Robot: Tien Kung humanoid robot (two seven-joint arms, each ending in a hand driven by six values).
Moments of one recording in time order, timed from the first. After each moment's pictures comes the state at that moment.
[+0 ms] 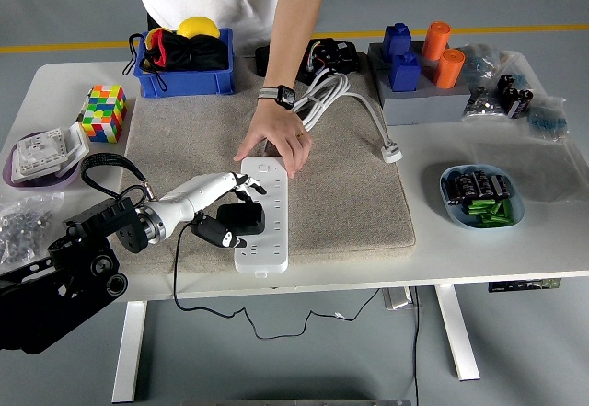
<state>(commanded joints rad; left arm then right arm) -0.49 0.41 -0.67 -1.33 1.67 0.01 0.10 0.10 -0.21 1.49 0.18 -0.74 -0.14 -0.19</state>
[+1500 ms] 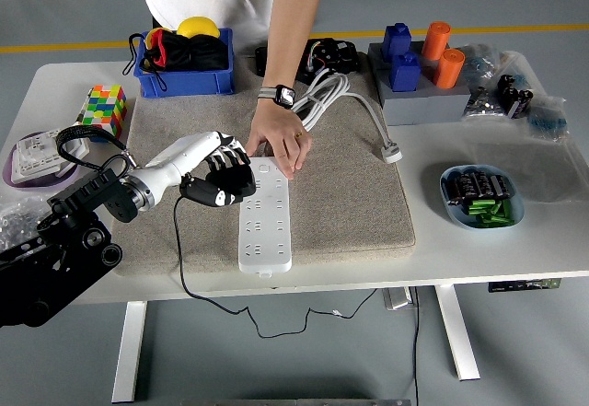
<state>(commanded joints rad) -0.53 0.38 -0.79 -1.24 1.68 0.08 0.06 0.09 -0.21 1.49 0.18 -0.74 -0.14 -0.19</state>
